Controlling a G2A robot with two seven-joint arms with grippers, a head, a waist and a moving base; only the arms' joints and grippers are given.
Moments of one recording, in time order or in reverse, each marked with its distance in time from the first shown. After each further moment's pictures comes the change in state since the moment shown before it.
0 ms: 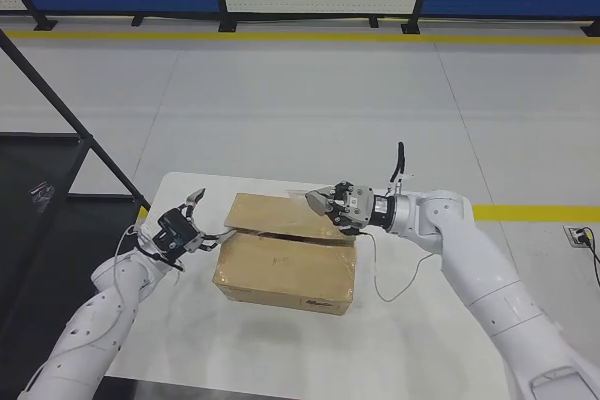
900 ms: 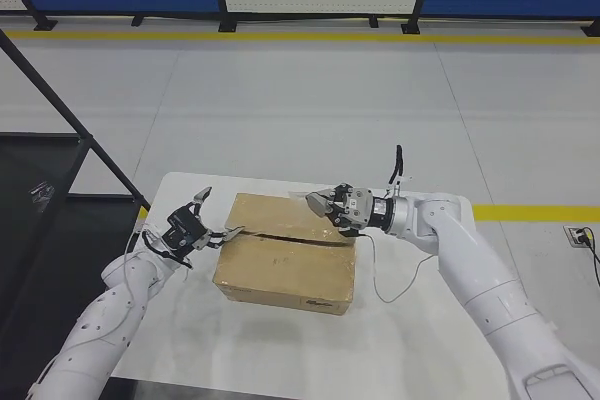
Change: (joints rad) left arm -0.035 -0.028 0.043 0.048 0.004 0.019 -0.002; right arm -0.002 -0.021 0.008 0.050 -0.049 0.015 0.047
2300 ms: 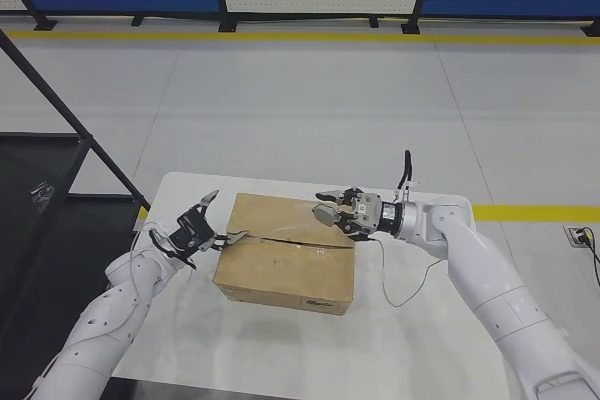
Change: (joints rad) left arm -0.031 -0.014 0.033 0.045 0.060 -0.002 0.007; right arm -0.024 0.047 0.006 -0.027 0.009 0.000 -0.013
